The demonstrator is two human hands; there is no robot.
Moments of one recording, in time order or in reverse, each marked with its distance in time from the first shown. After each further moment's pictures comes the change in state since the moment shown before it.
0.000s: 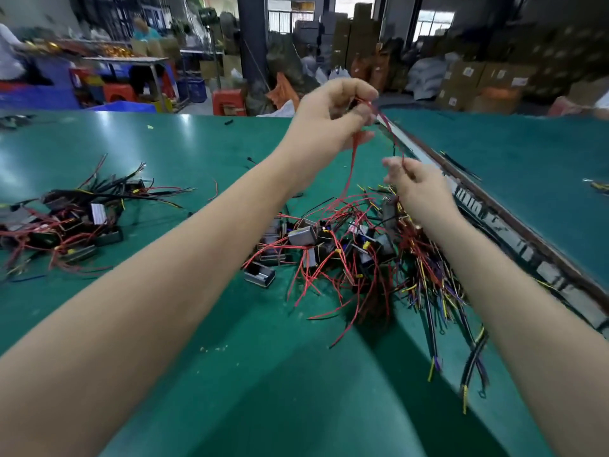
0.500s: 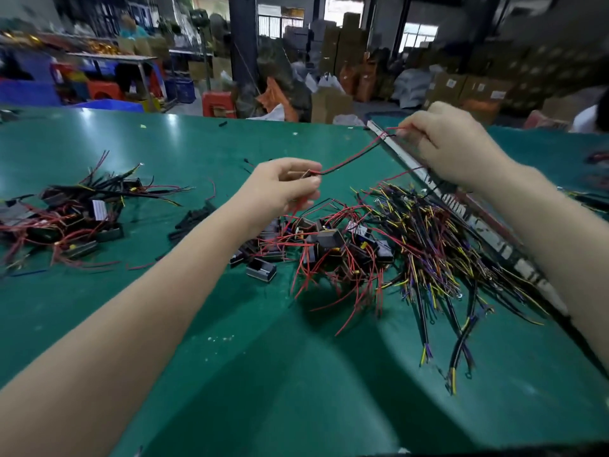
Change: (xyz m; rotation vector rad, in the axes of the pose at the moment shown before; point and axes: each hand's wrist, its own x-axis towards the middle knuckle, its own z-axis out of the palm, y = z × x) left_hand -0.053 -0.030 -0.059 0.002 -0.018 -0.347; right_hand 0.020 -0.051 -0.069 -0.577 -0.105 -0.460
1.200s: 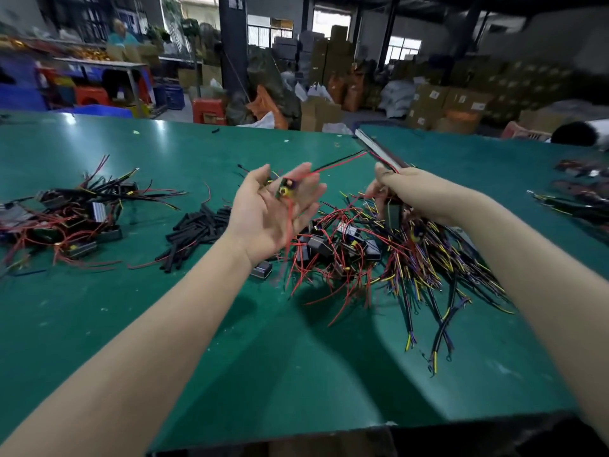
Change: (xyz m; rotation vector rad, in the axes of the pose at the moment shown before) left_hand -0.031 -0.006 0.007 -0.841 -0.158 -0.194; right_hand -0.033 -0.023 0.015 0.679 -0.475 0.516
